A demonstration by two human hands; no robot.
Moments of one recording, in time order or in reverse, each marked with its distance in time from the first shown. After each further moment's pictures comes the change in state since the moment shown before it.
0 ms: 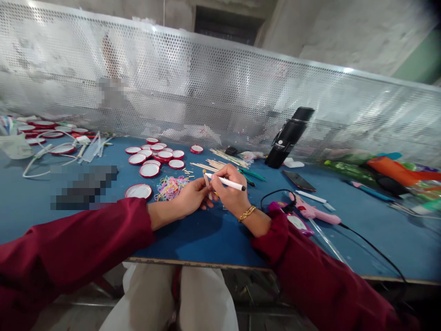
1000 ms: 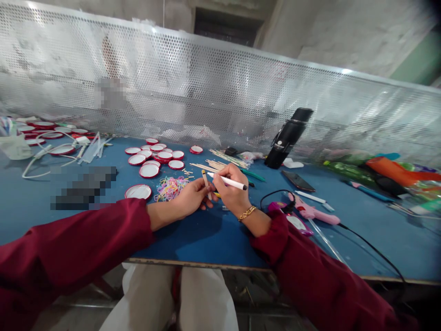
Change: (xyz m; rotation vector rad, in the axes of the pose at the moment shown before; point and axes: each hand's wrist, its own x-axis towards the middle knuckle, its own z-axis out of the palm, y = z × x) left_hand 0.000 0.000 0.000 -0.042 0.000 -0.024; right_hand 0.001 0.004 0.000 0.007 0.062 0.002
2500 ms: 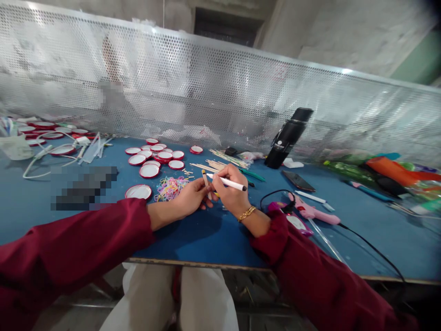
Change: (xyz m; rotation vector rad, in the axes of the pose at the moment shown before) left_hand 0.001 -0.001 0.000 0.010 0.013 0.019; right_hand -0.001 -0.002 0.000 -0.030 -0.011 -0.028
